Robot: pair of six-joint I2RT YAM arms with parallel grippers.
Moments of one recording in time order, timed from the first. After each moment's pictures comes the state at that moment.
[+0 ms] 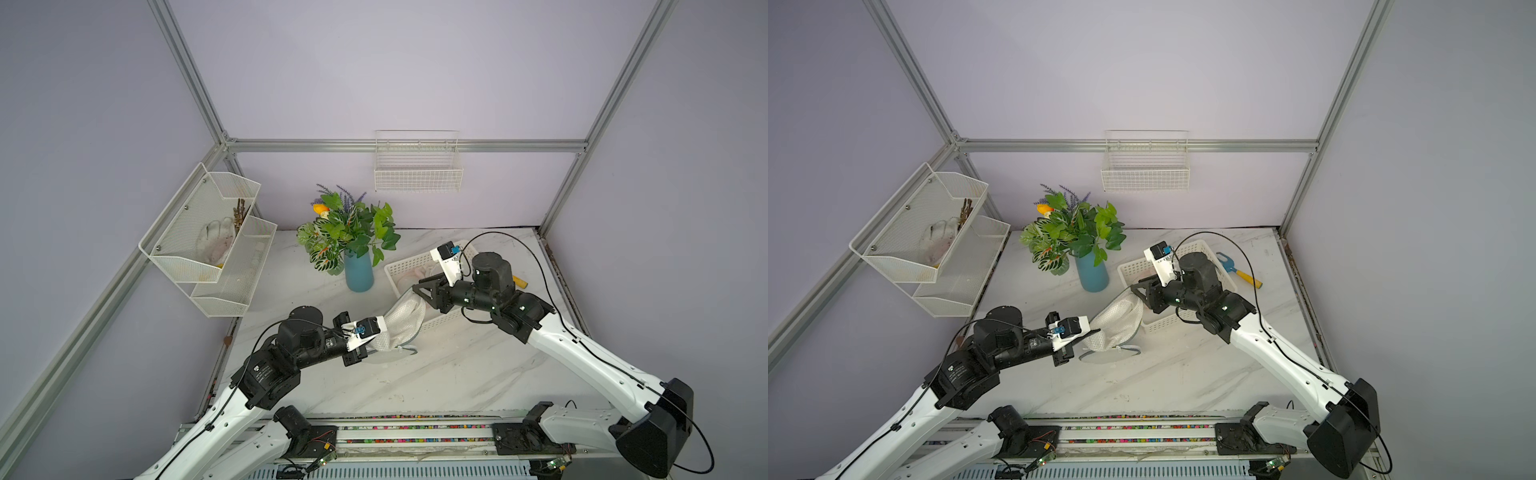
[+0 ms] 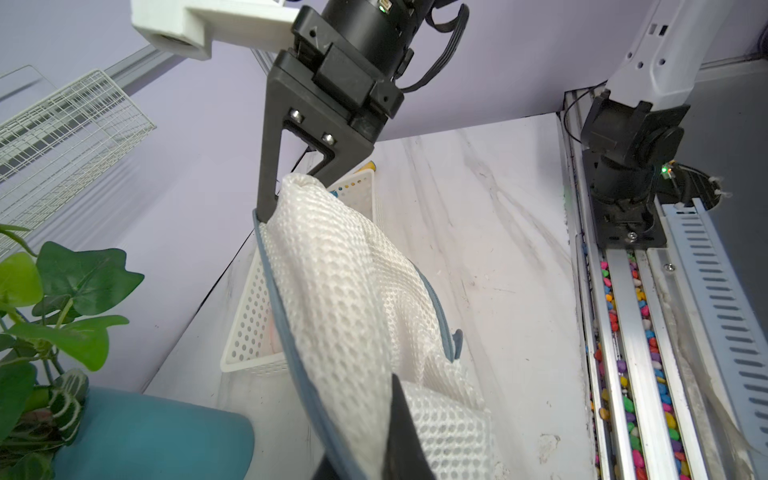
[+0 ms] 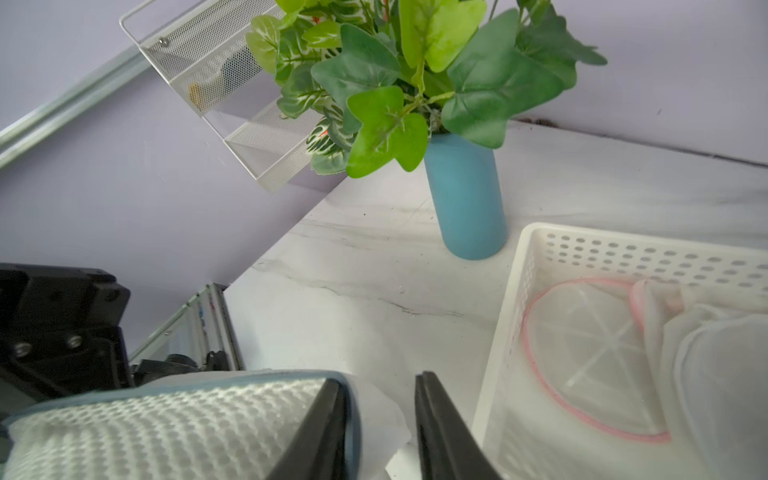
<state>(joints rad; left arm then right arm) -0.68 0.69 0.83 -0.44 0.38 0.47 0.60 1.24 1.12 -0.26 -0.43 0.30</state>
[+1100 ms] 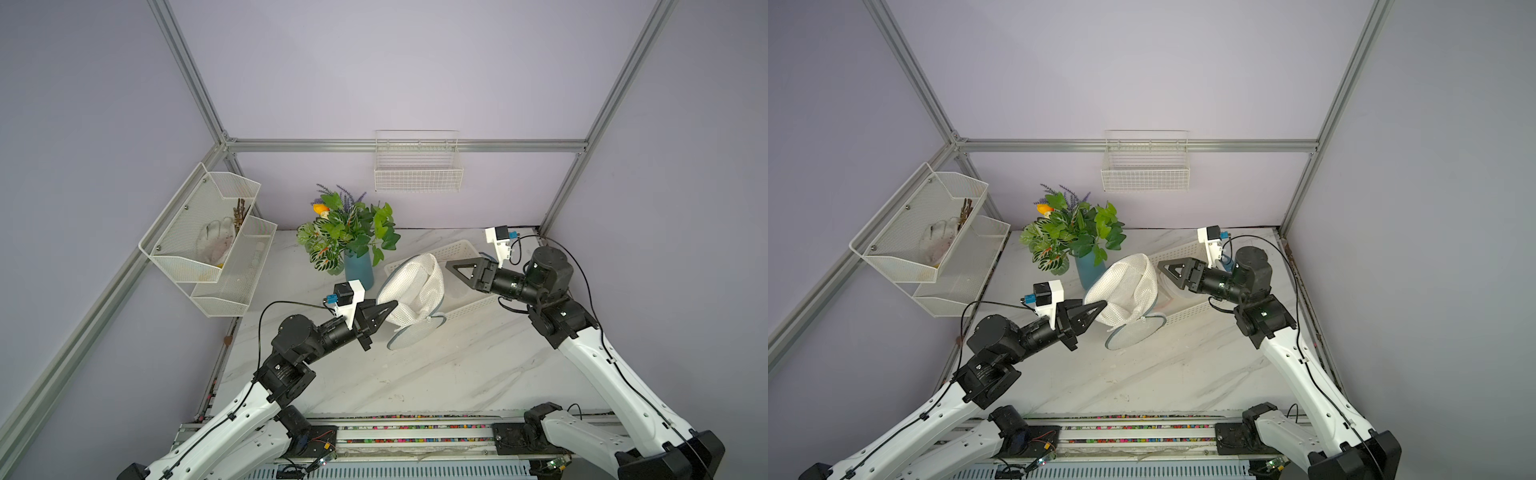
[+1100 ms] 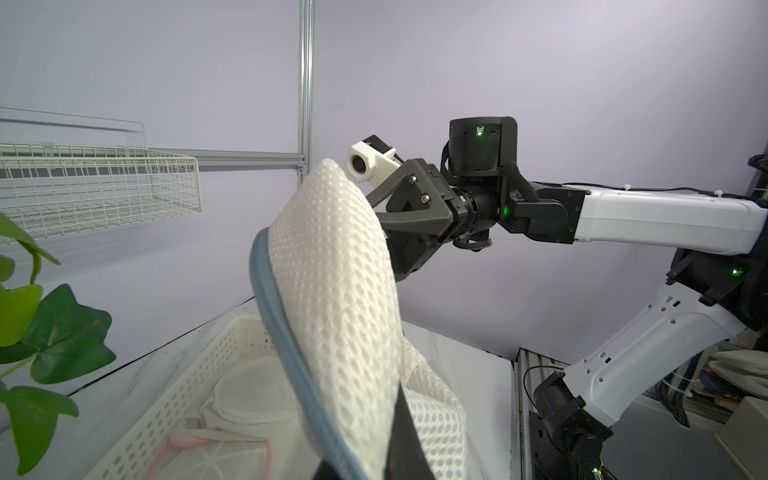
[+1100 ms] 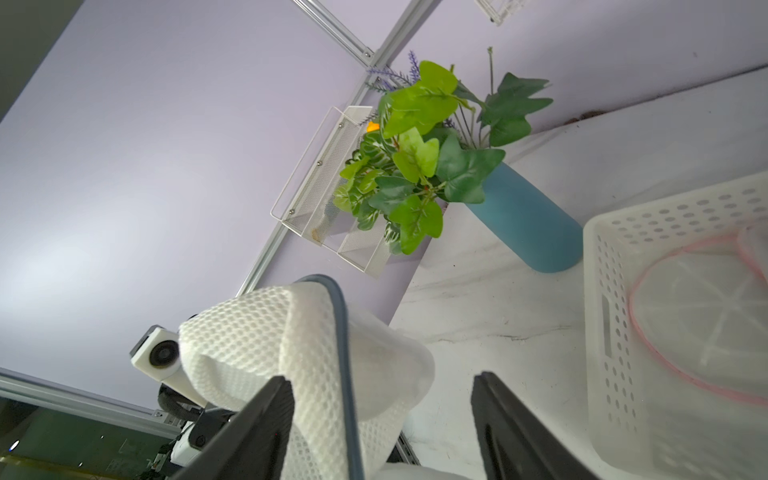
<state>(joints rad) -0.69 0.73 0.66 0.29 0.38 -0.20 0.32 1.05 1.04 -0.05 -0.78 0.83</state>
